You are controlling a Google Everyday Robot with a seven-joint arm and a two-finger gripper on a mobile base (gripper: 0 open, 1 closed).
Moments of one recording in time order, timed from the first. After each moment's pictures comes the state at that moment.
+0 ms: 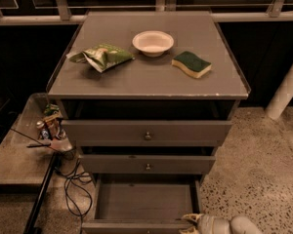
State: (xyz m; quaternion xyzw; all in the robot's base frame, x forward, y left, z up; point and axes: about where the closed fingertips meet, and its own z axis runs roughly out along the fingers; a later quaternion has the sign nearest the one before) arm 0.437 -0.209 0.167 -0.53 0.71 0.20 0.42
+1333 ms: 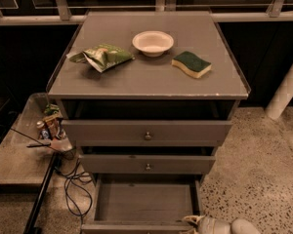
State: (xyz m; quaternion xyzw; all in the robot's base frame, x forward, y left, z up) arm 0.427 -0.208 0.167 -0.53 0.71 0.20 0.42
